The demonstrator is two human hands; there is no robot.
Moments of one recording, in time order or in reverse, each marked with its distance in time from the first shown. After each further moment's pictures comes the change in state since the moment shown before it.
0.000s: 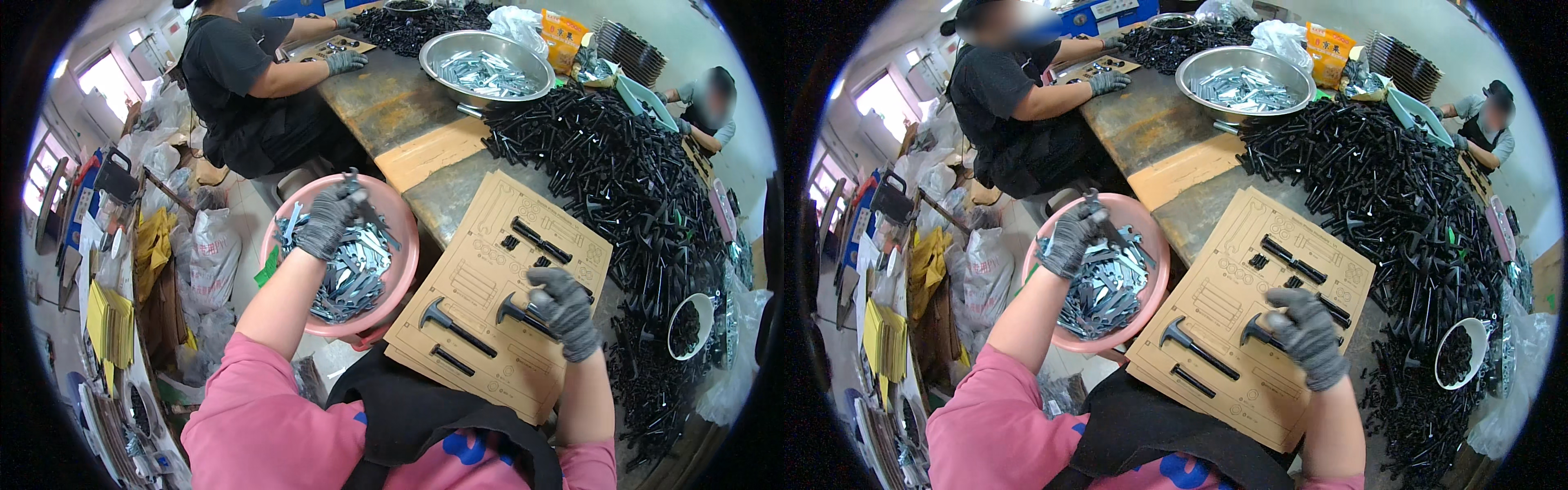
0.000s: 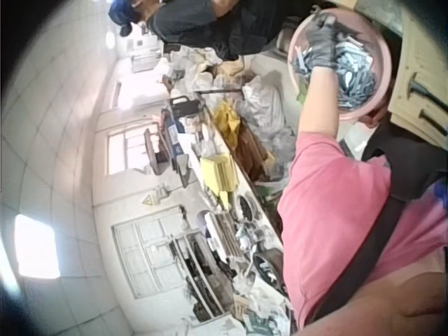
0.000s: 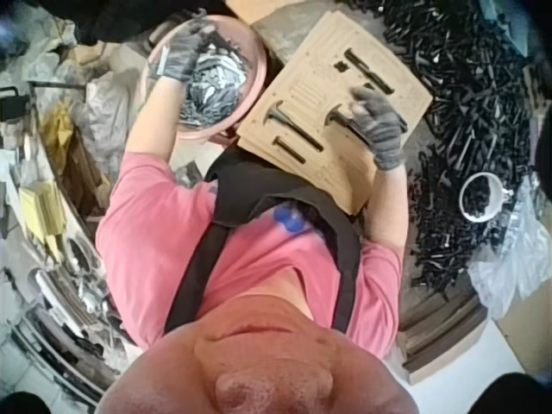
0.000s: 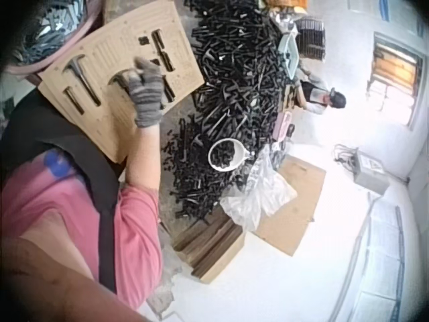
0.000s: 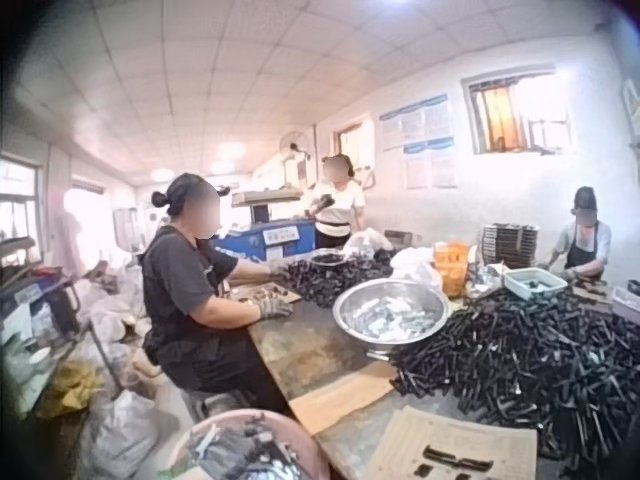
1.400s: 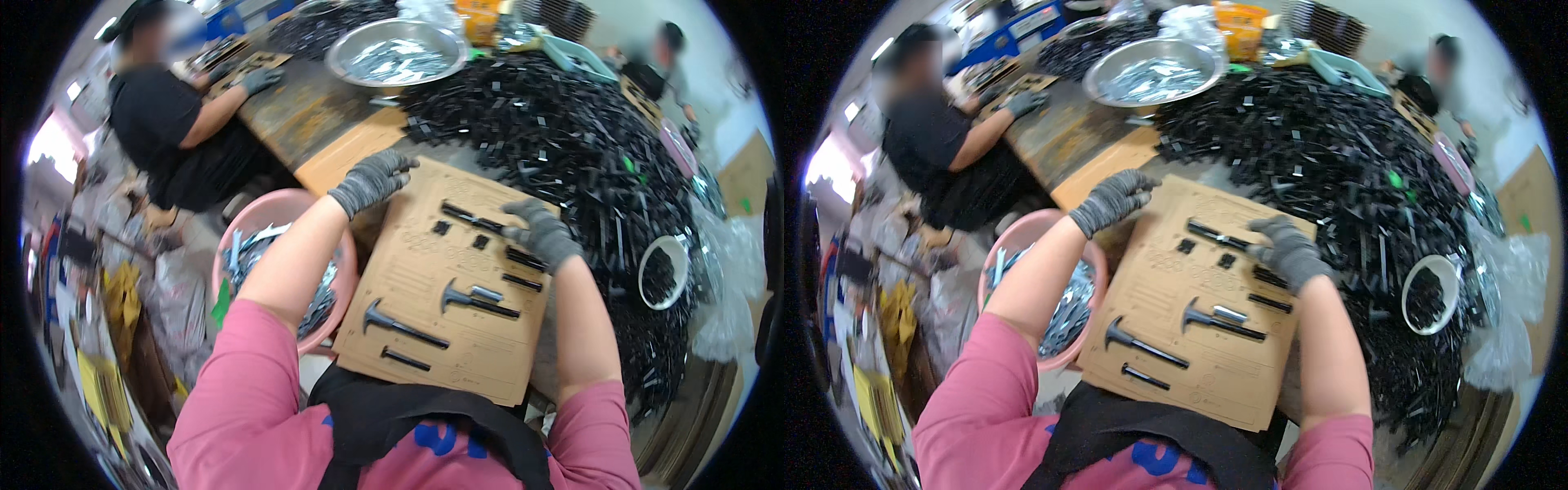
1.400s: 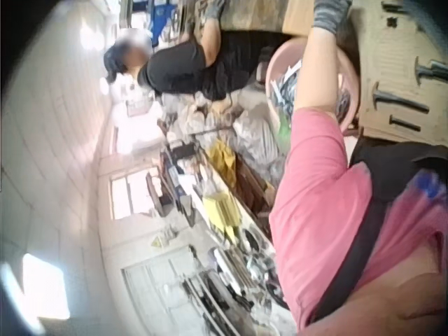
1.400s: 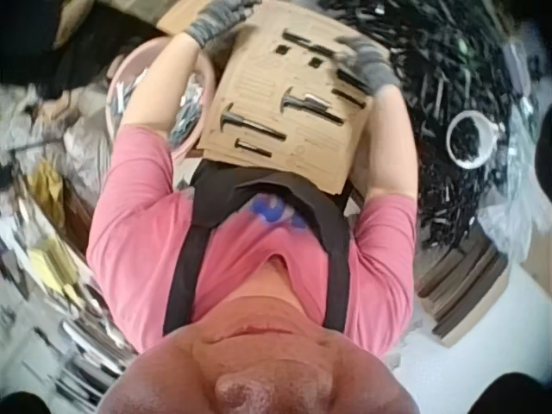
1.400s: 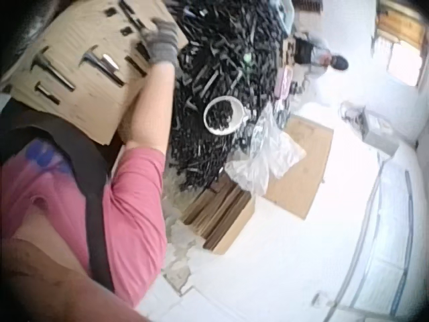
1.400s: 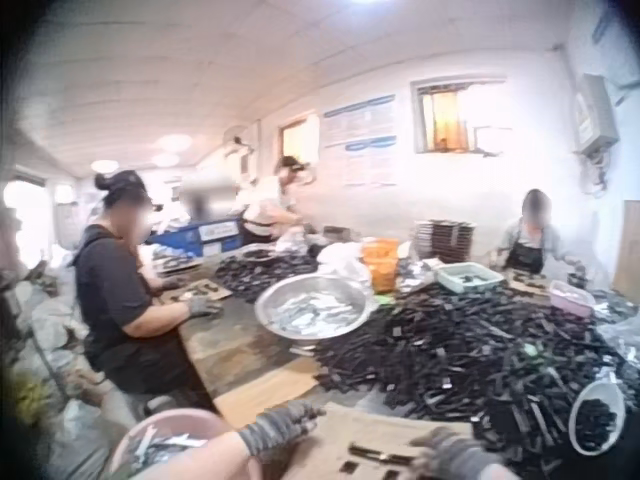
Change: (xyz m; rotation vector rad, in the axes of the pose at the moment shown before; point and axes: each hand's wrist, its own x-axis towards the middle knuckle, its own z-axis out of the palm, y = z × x) left_hand 0.073 0.049 0.161 0.693 -0.554 0.683; right_hand 0.050 0.053 -0.066 -0.535 -0.135 0.299
